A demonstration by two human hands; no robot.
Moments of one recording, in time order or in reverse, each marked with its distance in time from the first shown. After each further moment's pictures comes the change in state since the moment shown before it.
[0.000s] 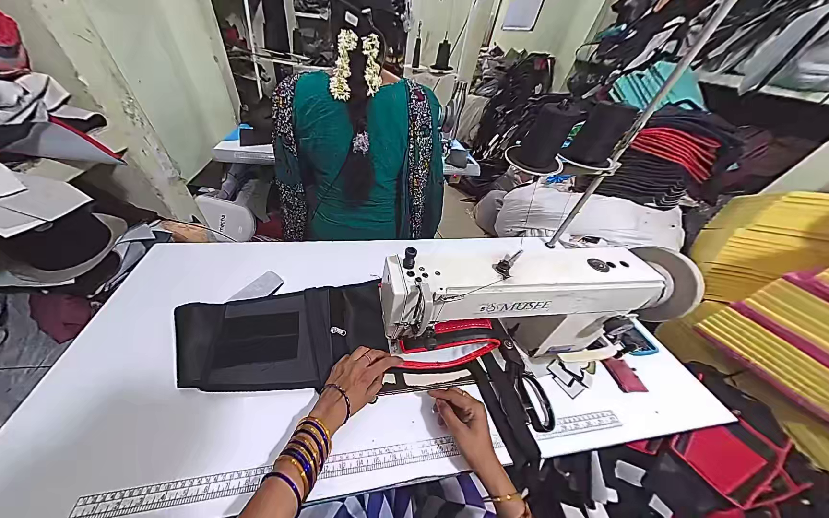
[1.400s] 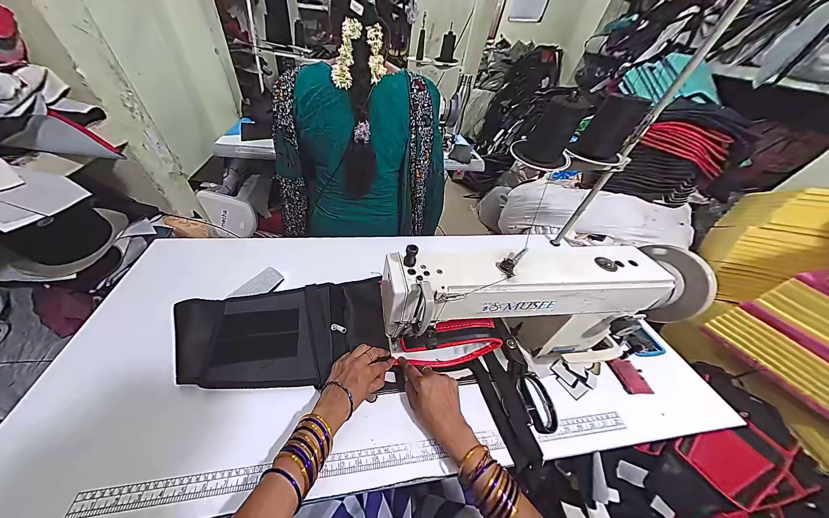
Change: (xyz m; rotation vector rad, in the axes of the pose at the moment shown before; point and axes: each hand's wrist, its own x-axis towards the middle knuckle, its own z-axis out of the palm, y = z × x) left_hand 0.004 0.004 -0.001 0.026 -0.046 -0.042; right_hand 0.044 -0.025 0.042 -0.974 -0.286 -0.134
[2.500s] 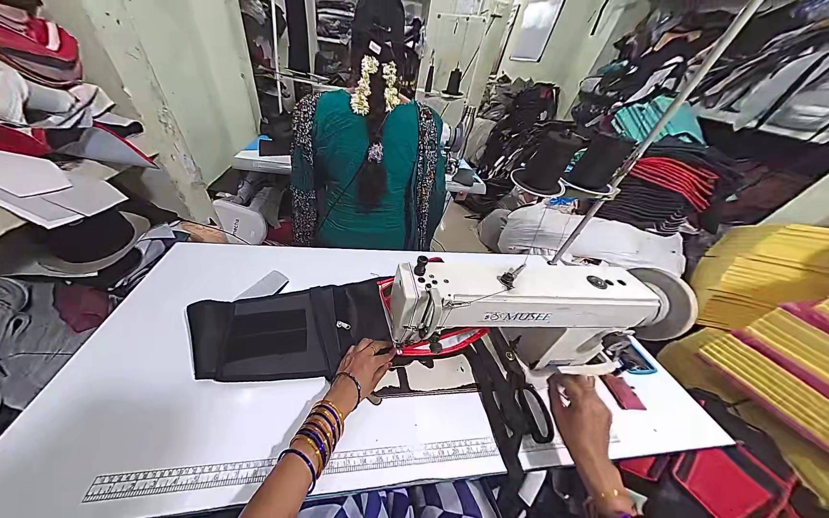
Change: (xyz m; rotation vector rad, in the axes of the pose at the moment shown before) left_hand 0.018 -0.009 -0.007 -0.089 -0.158 -0.160; right_hand -0.066 0.150 -0.098 -0.056 0.366 0.289
